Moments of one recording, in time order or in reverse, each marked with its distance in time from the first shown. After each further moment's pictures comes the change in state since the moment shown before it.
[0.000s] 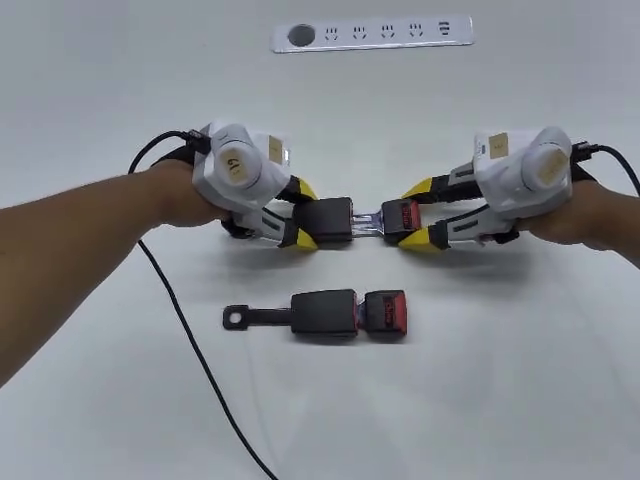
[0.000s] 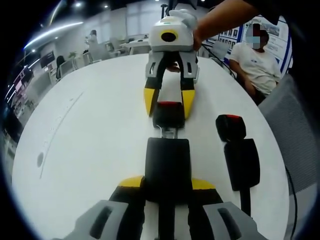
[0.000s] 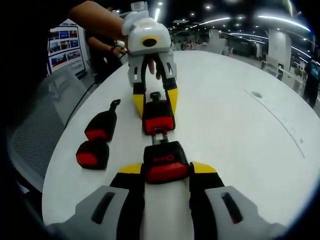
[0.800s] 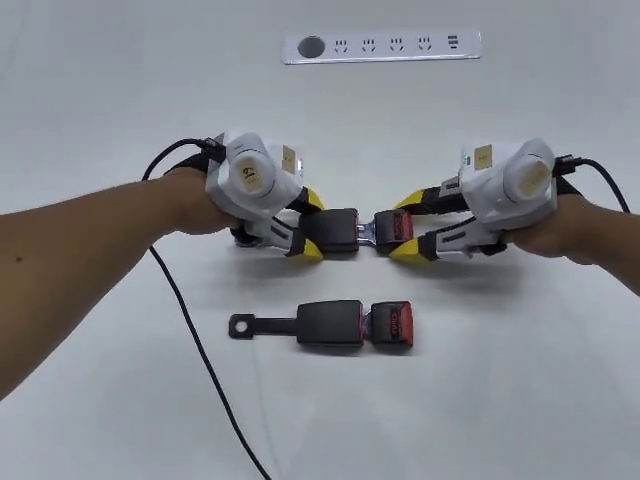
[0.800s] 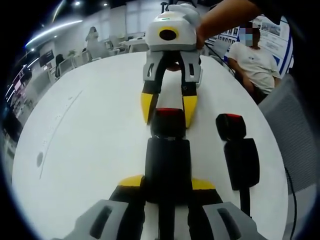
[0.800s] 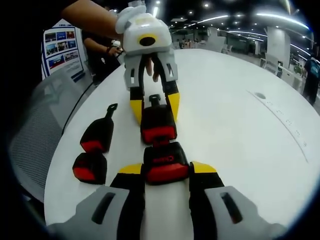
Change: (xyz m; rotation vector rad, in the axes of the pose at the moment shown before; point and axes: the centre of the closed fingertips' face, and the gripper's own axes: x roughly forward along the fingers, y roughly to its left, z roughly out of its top) left arm 0.001 0.001 -0.002 -0.006 0.021 -0.004; right arm 0.026 -0.001 0.012 0.030 0.003 -0.011
